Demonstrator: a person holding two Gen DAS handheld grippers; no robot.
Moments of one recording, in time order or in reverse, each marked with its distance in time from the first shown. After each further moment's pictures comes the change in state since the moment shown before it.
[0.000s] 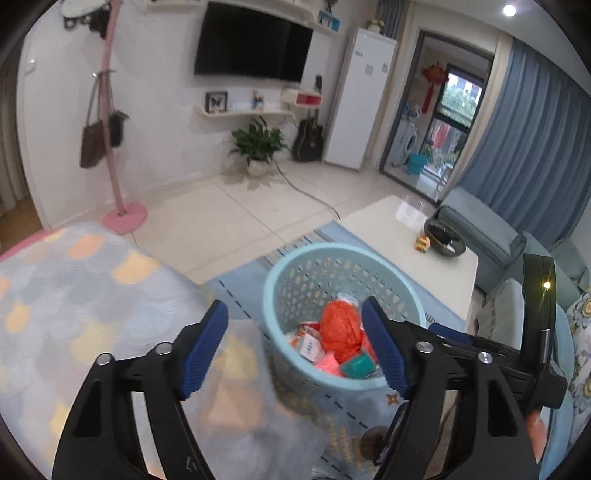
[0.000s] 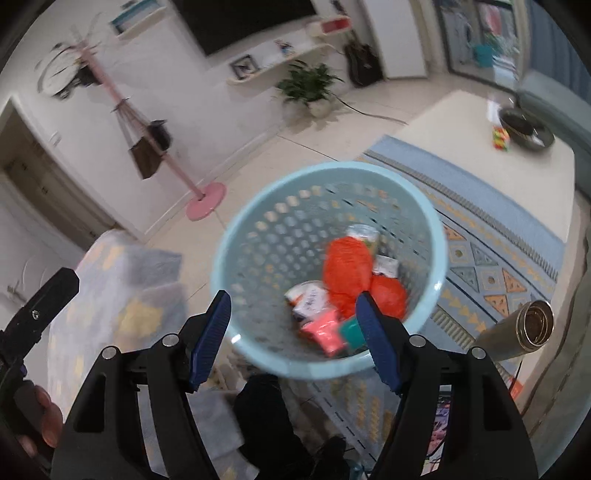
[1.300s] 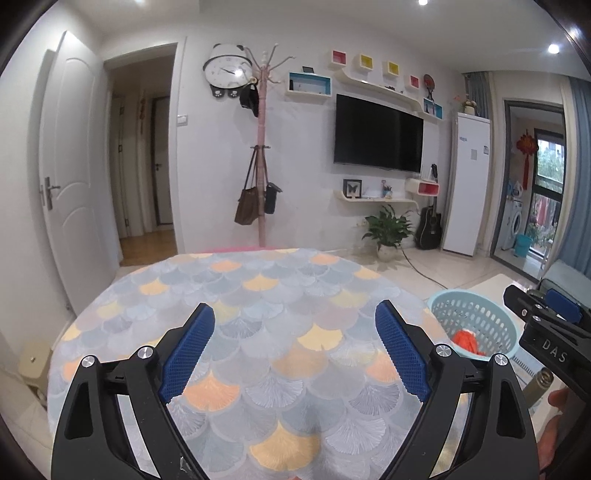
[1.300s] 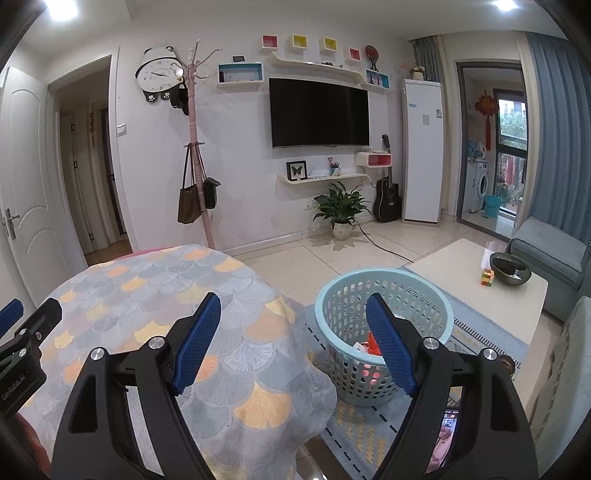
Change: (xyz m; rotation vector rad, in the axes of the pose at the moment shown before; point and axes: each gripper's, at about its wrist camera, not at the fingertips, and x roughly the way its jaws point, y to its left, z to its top) left arm -0.210 0.072 -0.123 -0.110 -0.370 0.491; right arm -0.119 0.172 -0.135 -0.320 -0.473 -0.092
